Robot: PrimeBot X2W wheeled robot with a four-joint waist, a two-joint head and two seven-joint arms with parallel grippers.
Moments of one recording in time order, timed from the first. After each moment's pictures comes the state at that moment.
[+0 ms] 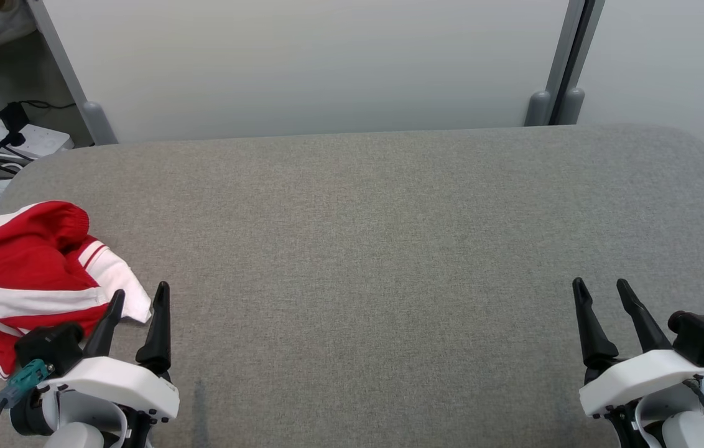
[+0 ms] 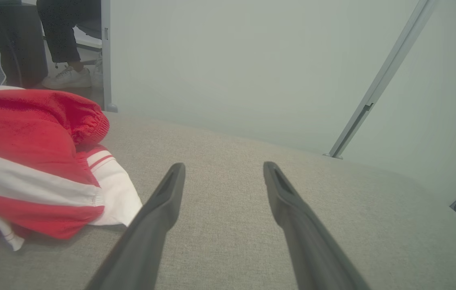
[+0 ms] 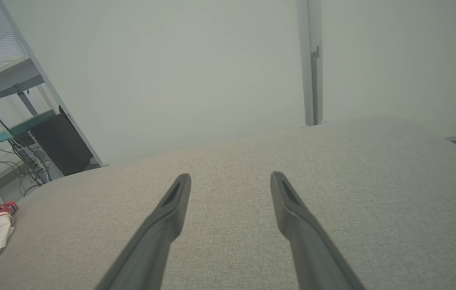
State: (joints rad) left arm -0.14 0.26 -0.21 0.28 -0.66 0.07 -0.14; right arm -0.16 -0.10 0.07 0.34 0.39 0.12 -0.15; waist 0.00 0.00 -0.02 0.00
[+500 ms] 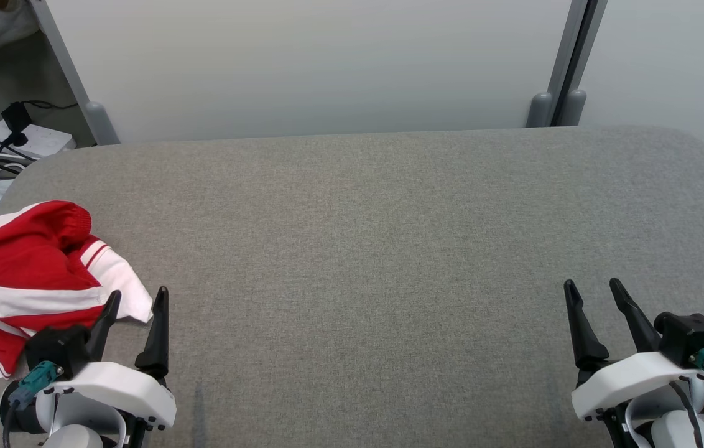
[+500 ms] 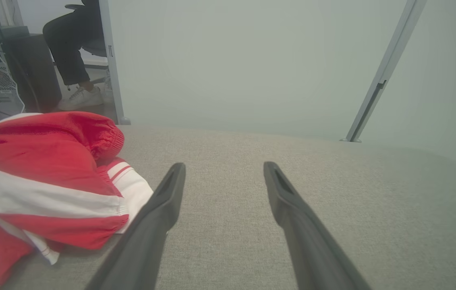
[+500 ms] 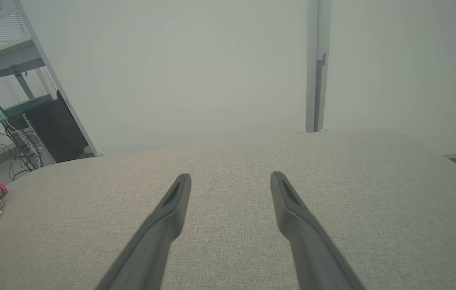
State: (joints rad) left arm -0.14 0.30 -0.24 0.29 -0.57 0.09 -0.16; right arm -0.17 -0.09 0.07 0.37 0.30 0.12 -0.19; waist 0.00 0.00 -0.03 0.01
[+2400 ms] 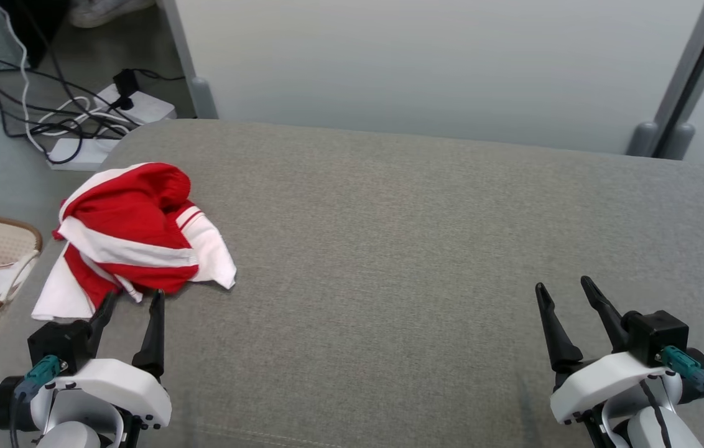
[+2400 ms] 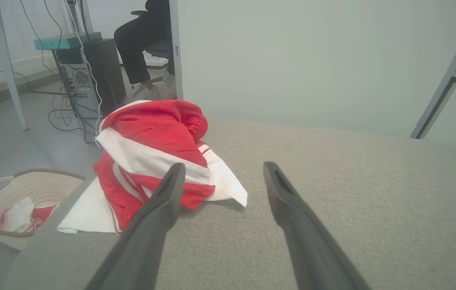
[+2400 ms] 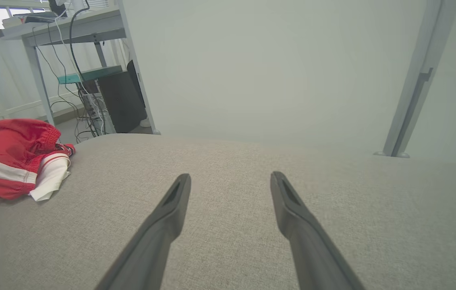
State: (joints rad) left arm -0.15 0.33 -0.28 0.31 -0.53 0.13 -0.14; right arm -0.19 -0.09 0.14 0.41 0.22 0.12 -0.21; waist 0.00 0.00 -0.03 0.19
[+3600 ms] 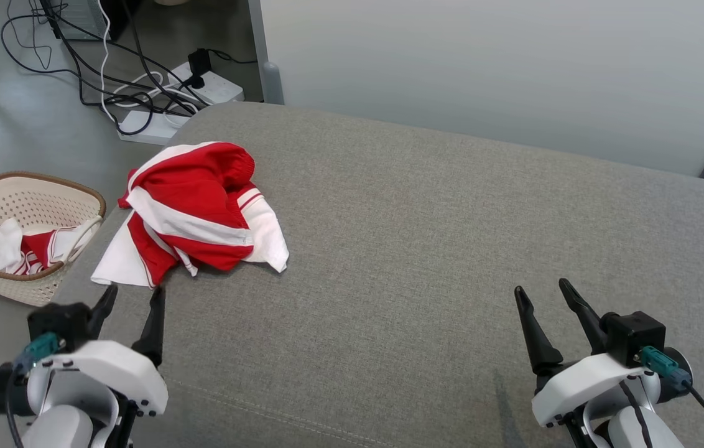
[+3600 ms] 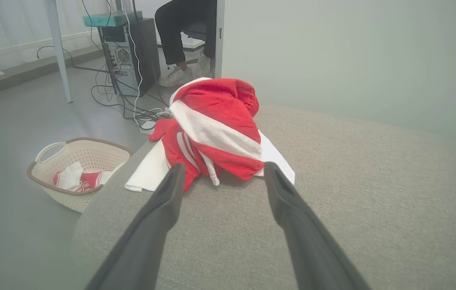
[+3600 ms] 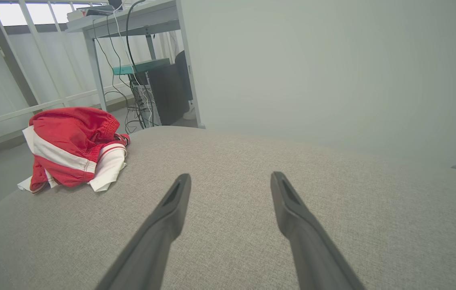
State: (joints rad) left arm -0.17 0.36 -0.29 0.30 -0.57 0.12 -0.07; right arm -0.22 -0.07 0.20 0.45 0.24 0.12 -0.23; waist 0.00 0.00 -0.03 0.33
